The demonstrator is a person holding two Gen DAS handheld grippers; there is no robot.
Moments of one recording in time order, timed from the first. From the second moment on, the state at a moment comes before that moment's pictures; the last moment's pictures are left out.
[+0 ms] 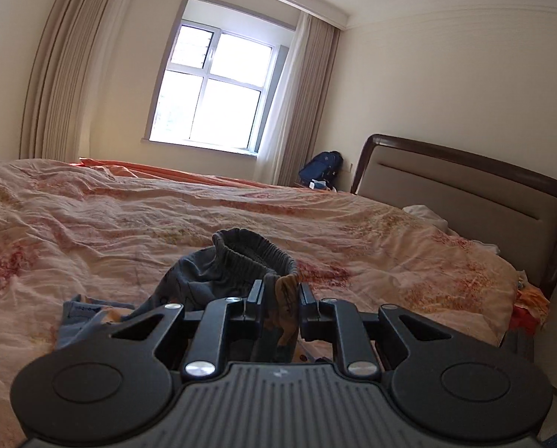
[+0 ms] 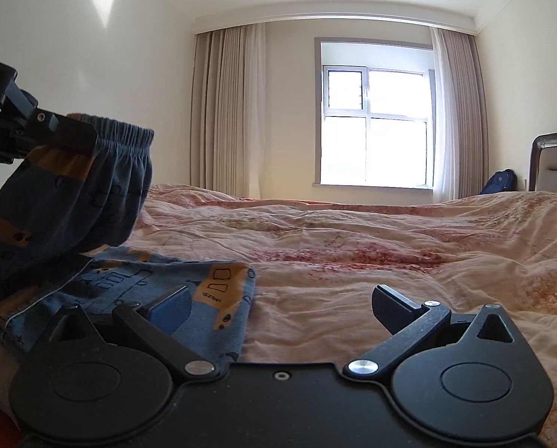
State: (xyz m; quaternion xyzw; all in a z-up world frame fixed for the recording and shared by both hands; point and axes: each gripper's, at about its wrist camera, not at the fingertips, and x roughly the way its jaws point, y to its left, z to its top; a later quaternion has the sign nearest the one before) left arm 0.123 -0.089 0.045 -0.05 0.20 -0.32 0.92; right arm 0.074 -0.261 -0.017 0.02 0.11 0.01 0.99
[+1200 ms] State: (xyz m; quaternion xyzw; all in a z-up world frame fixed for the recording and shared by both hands) left arm 0.125 0.018 -0.017 -0.08 0.27 -0.04 0.96; right arm 0.067 -0.242 -0.010 0.15 0.16 0.19 0.96
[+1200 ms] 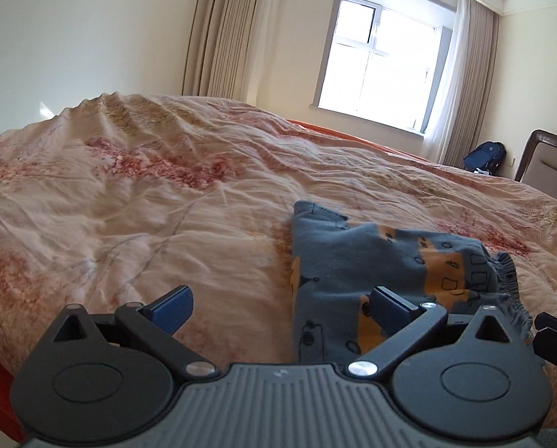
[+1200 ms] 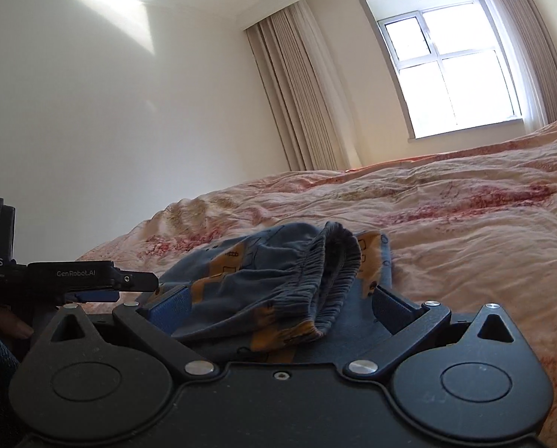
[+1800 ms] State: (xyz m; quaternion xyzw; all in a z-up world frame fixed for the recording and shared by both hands) left arm 0.110 0.017 -0.030 -0.06 0.28 -0.05 0.96; right arm 0.073 -0.250 -0.024 0.34 0.19 0.17 0.90
